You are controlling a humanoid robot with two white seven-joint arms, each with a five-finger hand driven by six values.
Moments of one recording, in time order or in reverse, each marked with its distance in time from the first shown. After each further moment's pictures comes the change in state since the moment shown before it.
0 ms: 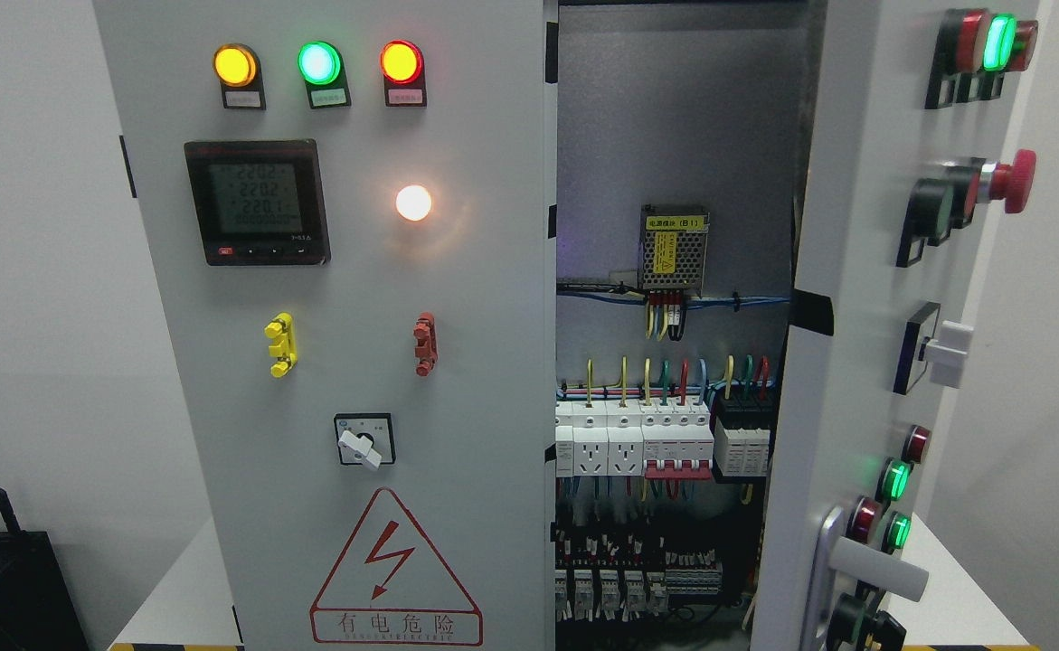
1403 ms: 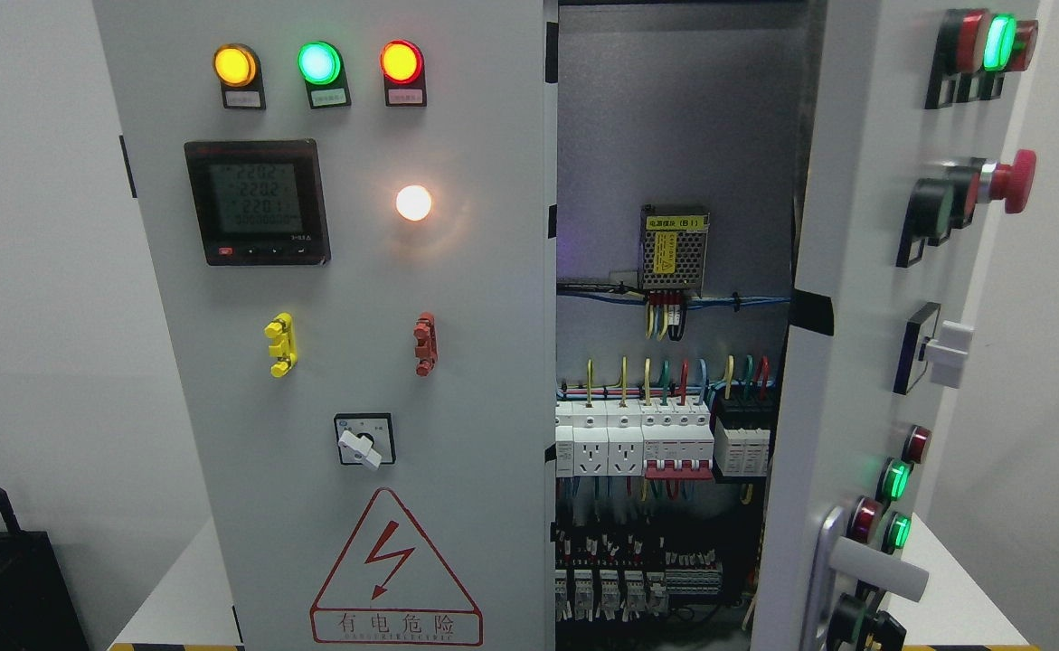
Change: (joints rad) left arm 0.000 0.000 -0.001 0.002 0.000 -0.002 0.000; right arm -0.001 0.005 0.049 0.031 0.007 0.042 -0.002
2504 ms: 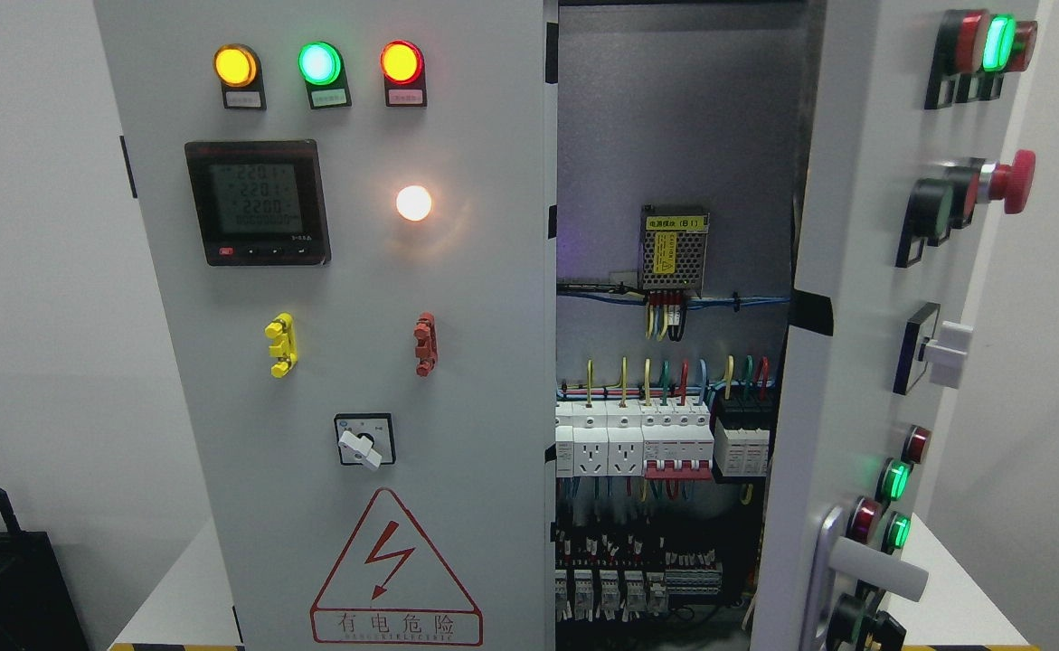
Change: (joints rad) left arm 0.391 0.117 -0.032 -0.769 -0.039 -0.082 0.001; right arm -0.001 0.018 -0.008 0.000 -0.008 -0.010 0.002
